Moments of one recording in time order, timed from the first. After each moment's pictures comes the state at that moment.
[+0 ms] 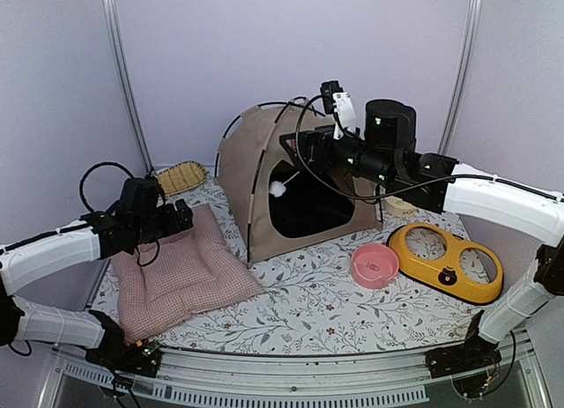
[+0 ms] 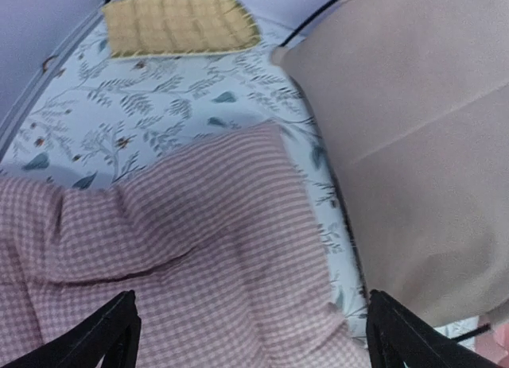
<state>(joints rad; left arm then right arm) -0.50 1.10 0.69 -0.20 -0.31 -0.63 0.93 1.53 1.41 0.05 0.17 0.21</state>
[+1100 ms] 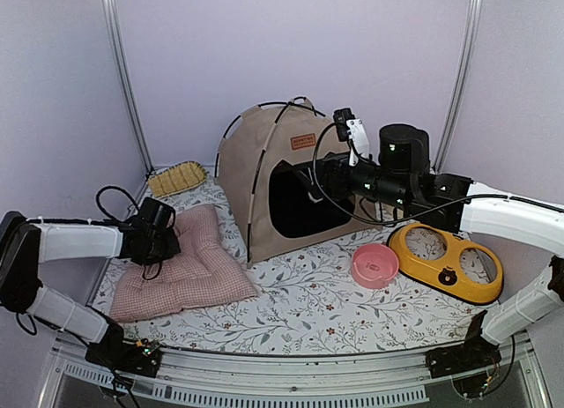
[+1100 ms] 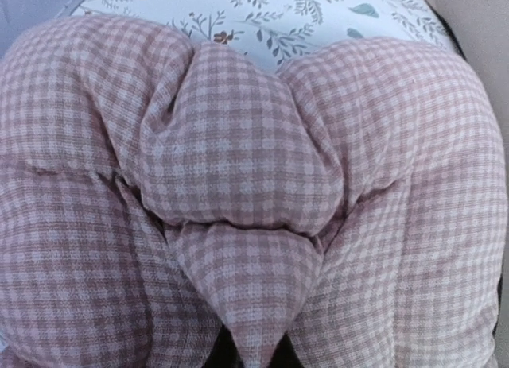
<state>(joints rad) -0.39 1.37 0.59 -0.21 -0.37 -0.73 0.93 1.38 1.17 0.03 0.12 0.29</state>
